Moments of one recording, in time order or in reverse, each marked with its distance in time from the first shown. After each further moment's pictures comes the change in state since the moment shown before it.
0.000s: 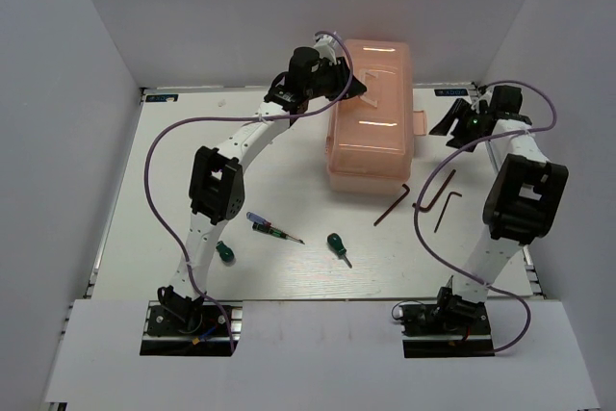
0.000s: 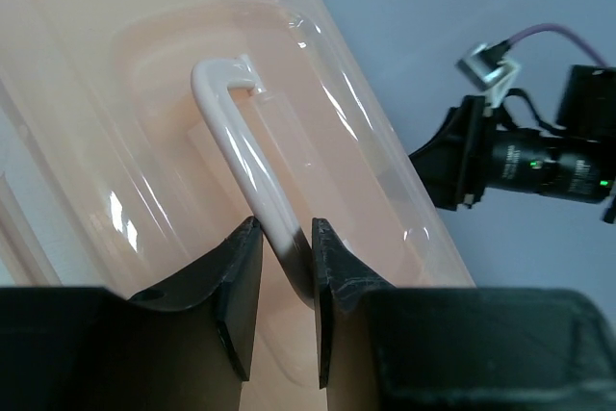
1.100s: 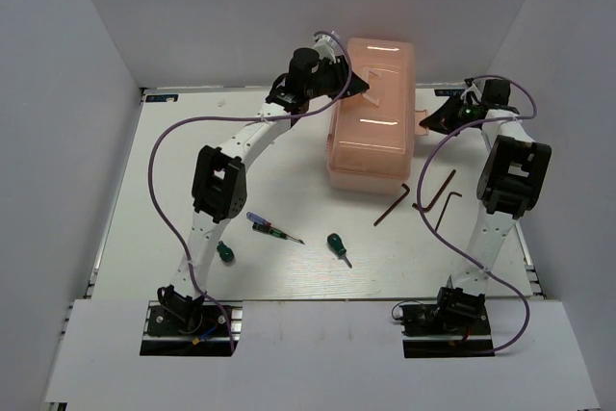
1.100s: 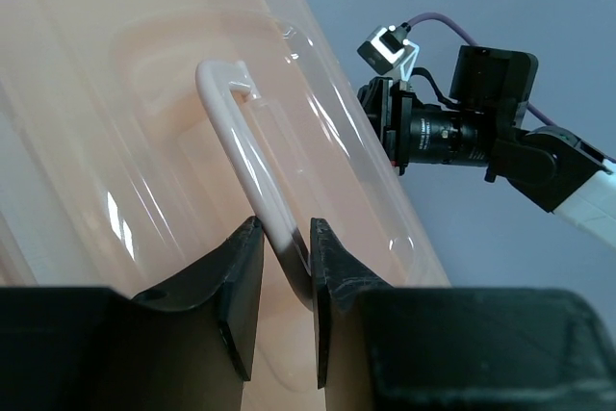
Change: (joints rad) left arm 0.005 0.039 0.021 0.077 0.035 -0.084; right arm 0.003 0.341 0.262 0.069 -0.363 0.086
